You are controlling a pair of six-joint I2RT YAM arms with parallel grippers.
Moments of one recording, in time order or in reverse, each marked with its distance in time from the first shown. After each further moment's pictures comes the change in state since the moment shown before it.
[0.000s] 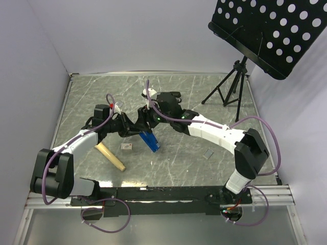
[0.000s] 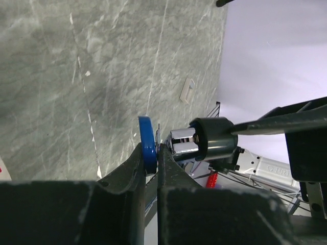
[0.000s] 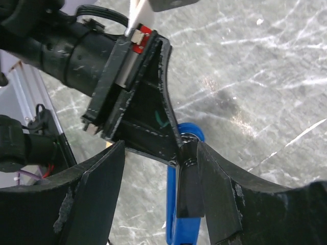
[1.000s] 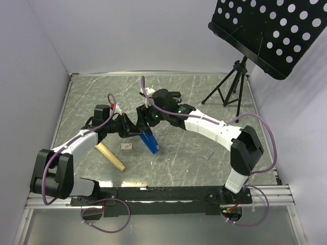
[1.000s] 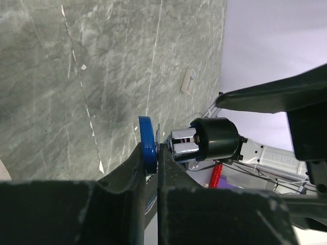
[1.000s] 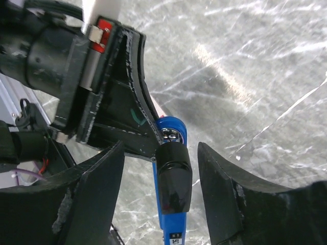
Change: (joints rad) left arm -0.002 -0.002 0.001 -0.032 0.031 0.051; right arm -0.006 0.068 0.143 -0.228 0.051 0.012
